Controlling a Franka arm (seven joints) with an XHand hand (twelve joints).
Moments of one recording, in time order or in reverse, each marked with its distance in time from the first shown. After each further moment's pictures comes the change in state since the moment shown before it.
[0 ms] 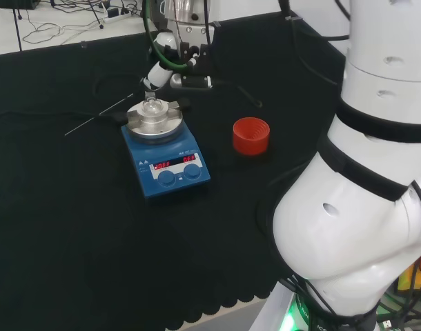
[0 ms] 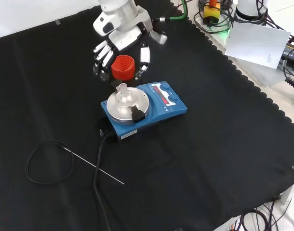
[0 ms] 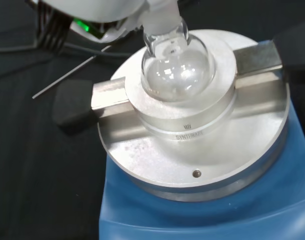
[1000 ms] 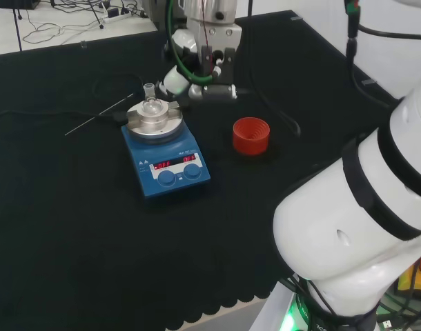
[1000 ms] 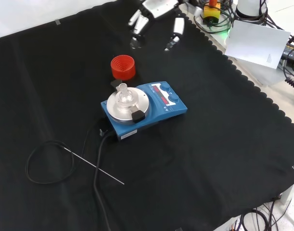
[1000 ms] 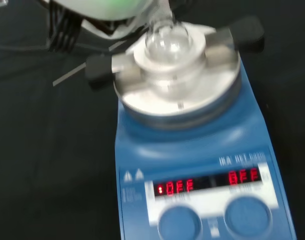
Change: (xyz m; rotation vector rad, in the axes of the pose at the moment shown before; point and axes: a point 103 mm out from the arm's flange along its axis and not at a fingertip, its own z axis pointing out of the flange) arm 0.003 -0.132 -0.015 -0.059 -0.026 0.031
